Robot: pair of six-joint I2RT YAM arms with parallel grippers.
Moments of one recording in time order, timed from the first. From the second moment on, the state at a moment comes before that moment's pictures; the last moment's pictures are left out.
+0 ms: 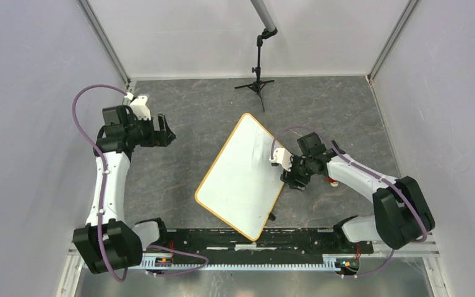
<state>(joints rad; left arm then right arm) 0.20 1.14 1.03 -0.63 0.48 0.10 0.44 1.35 0.71 -0.51 -0.37 -0.79</state>
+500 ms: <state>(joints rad) 0.20 1.14 1.02 -0.62 0.50 0.10 0.56 1.30 0.64 -0.54 -0.42 -0.79</state>
